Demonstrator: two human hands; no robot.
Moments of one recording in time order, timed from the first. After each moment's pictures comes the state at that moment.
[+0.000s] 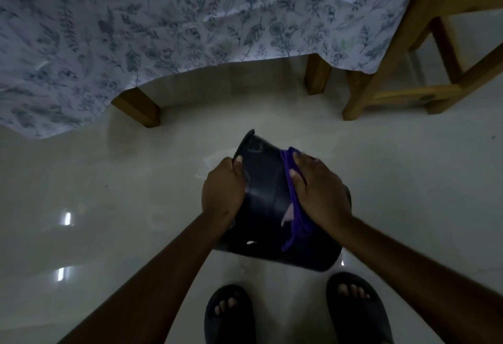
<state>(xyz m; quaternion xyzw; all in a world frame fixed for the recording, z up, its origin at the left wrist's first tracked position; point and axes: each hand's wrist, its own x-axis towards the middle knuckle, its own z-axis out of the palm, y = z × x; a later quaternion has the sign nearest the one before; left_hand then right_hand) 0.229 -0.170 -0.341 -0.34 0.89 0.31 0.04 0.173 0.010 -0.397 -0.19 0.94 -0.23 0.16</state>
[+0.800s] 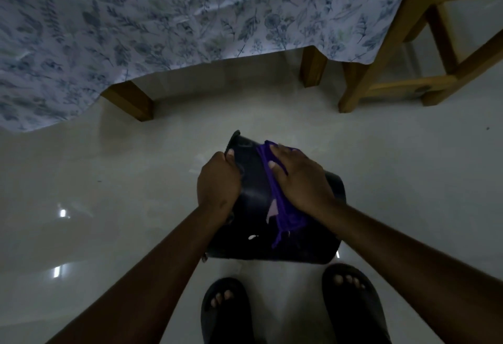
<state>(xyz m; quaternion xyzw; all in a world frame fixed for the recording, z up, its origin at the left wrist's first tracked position) 0.225 -0.166 -0.341 -0.39 0.87 0.30 0.05 0.169 -0.015 -0.393 -0.25 0.92 -0.24 0.19</state>
